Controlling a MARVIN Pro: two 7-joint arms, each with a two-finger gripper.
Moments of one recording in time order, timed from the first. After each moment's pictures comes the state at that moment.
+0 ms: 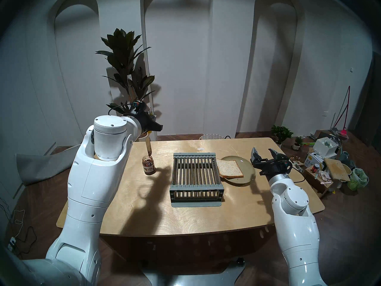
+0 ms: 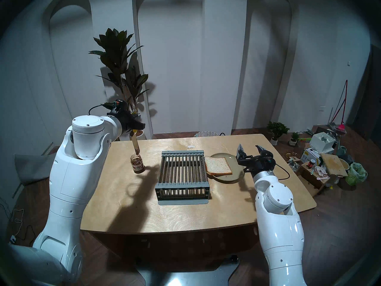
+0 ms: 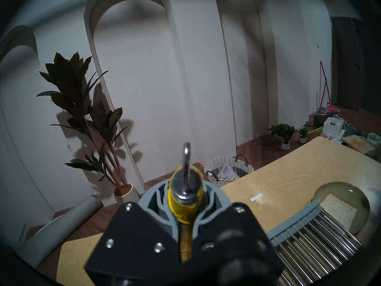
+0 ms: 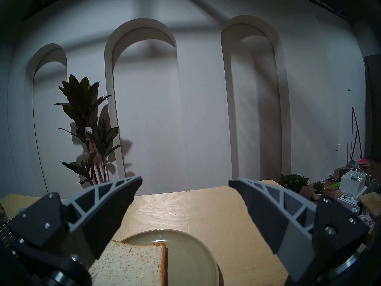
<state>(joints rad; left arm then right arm) 1.18 -1.26 -1.45 -1.85 -0.09 0.79 -0.22 -1.62 -1.45 1.75 -1.67 0.24 0.00 0.17</state>
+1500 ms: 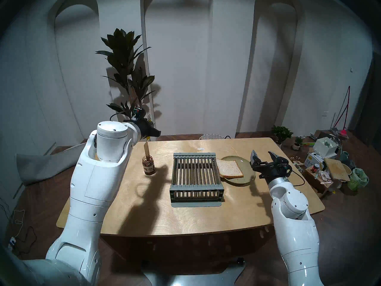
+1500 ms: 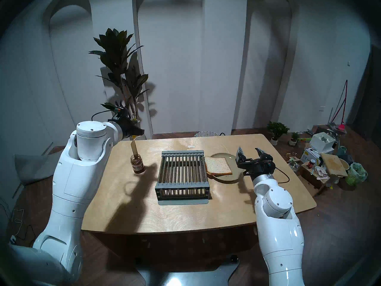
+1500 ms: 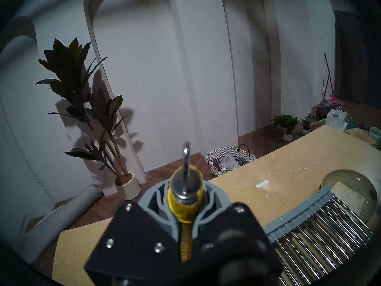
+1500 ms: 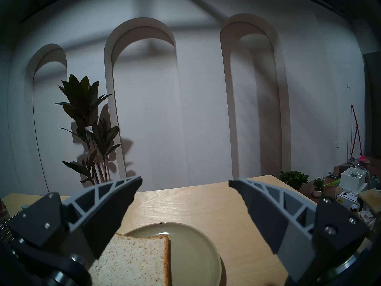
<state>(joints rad) 1.19 -1.26 -1.45 -1.75 -0.07 0.76 -0.24 -1.66 -1.46 1.75 -1.69 0.24 -0.01 0.16</state>
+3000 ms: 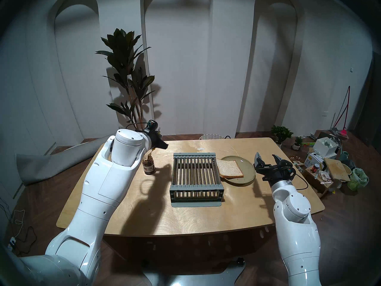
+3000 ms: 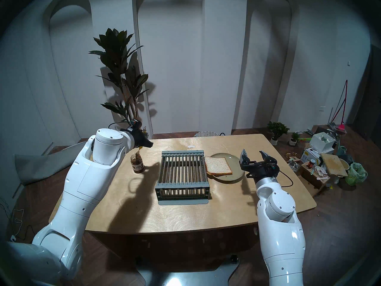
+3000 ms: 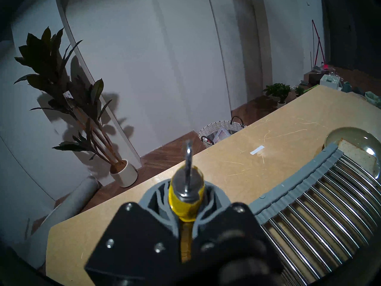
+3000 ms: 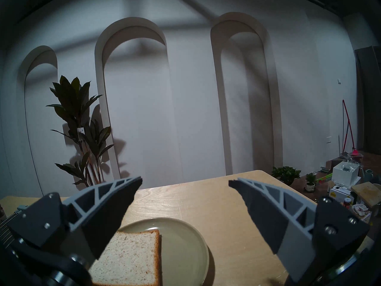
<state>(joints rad) 1.14 -1.25 -1.31 -1.60 0.01 0.73 -0.25 -1.69 -1.47 1.78 -1.70 0.26 -0.01 0.15</state>
